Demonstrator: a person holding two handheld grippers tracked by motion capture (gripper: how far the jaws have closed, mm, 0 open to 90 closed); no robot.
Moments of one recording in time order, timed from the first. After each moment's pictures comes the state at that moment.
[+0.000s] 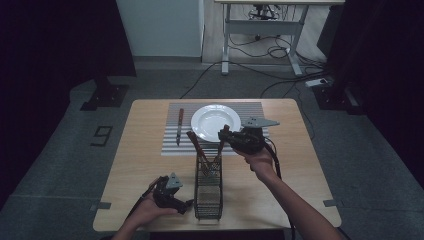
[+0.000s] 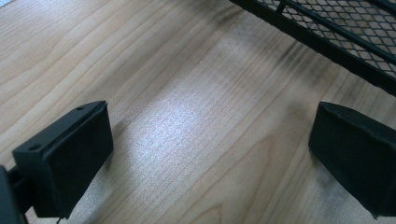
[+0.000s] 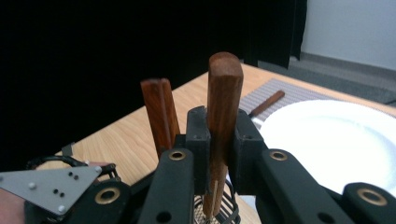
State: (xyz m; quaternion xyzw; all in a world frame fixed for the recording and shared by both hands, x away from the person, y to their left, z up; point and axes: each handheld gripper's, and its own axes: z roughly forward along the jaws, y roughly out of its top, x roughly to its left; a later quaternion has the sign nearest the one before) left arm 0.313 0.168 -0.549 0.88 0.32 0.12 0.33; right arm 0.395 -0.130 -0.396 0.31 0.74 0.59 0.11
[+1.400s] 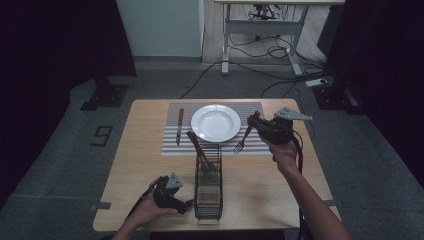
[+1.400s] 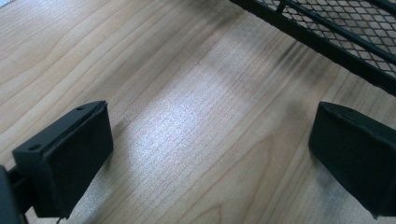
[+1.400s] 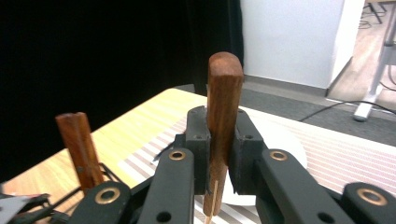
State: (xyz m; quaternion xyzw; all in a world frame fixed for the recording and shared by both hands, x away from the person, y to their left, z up) left arm 0.313 0.168 -0.549 0.88 0.32 0.12 0.33; right arm 0.409 -0.203 -0.382 0.37 0.69 0.59 0.19
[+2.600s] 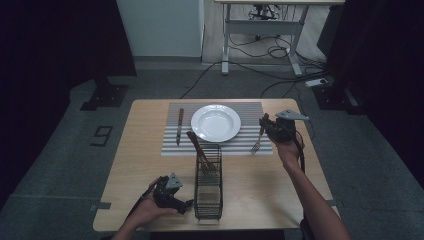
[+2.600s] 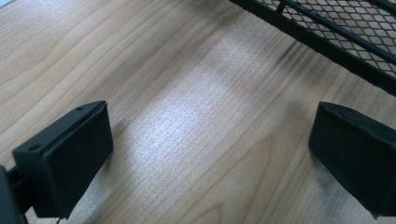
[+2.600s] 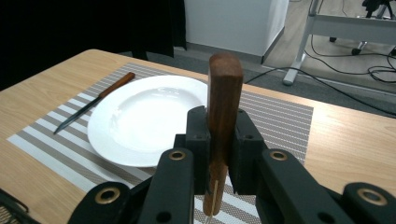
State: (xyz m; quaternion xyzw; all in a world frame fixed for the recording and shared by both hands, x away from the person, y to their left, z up) left arm 0.313 0.168 -0.549 0.88 0.32 0.12 0.33; right arm 0.448 -0.231 -0.429 0.44 0.70 0.49 0.26
